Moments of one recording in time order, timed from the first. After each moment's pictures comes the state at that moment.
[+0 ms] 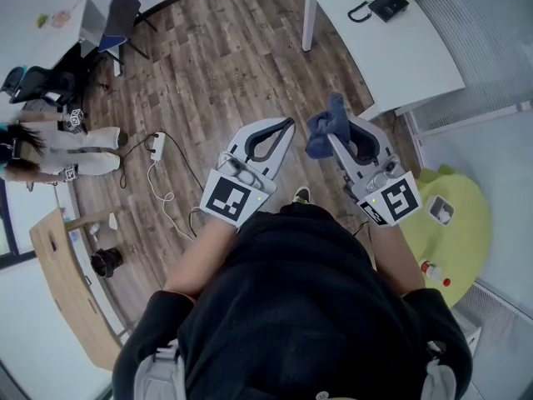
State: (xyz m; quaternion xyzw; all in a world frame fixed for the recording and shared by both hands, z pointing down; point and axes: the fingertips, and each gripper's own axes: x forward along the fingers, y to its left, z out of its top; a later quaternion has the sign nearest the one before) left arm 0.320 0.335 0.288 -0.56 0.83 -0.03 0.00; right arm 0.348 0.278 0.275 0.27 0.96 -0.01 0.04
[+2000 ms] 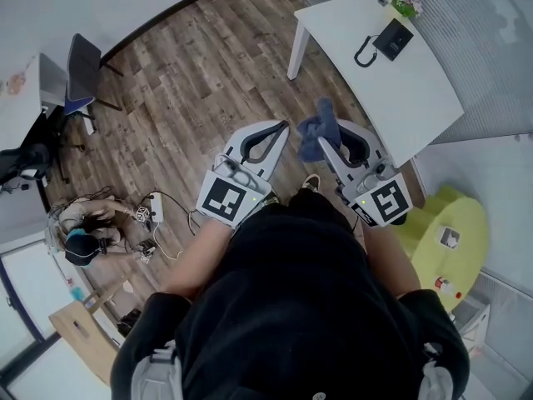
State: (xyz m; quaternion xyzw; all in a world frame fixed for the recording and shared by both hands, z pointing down) left arm -0.011 0.342 0.303 -0.63 0.77 0.01 -0.01; right arm 0.025 0.298 0.285 0.18 0.98 0.02 0.00
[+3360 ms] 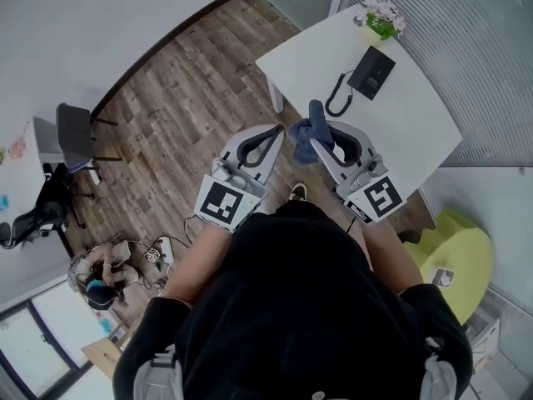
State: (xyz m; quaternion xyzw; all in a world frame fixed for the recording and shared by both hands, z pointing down) left arm -0.142 0.090 0.300 -0.67 0.75 -0.03 -0.03; right arm -0.106 0.050 0.299 0.15 0.99 -0.01 0.00
